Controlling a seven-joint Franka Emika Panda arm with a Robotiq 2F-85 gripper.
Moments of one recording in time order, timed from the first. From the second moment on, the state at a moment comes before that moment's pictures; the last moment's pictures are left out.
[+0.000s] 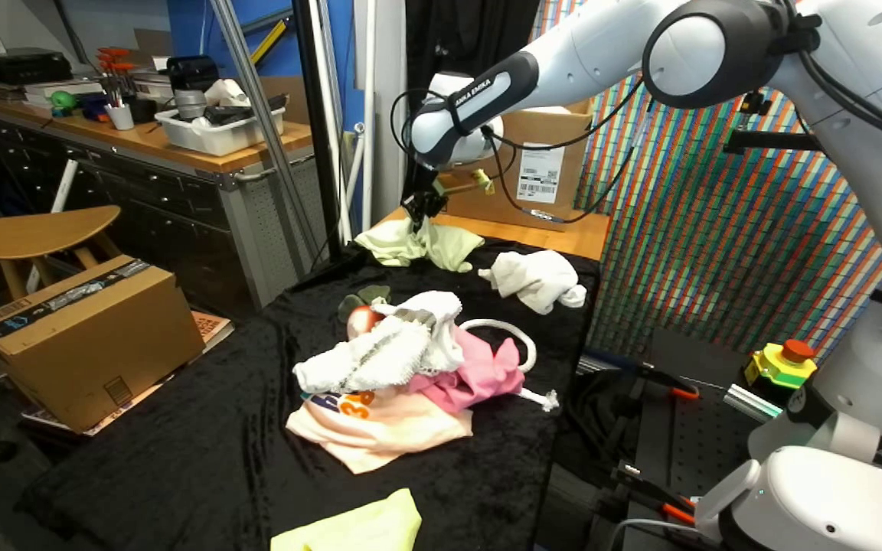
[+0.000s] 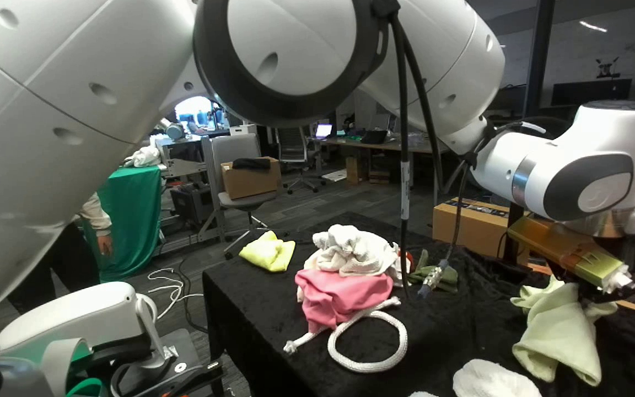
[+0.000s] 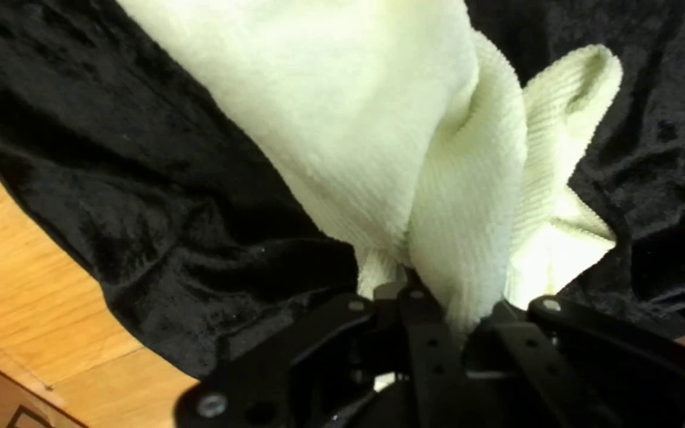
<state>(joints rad) -0.28 0.85 0.00 -1.34 0.11 2.39 -0.06</state>
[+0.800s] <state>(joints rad) -0.27 0.62 0.02 -1.40 0.11 2.24 -0.24</state>
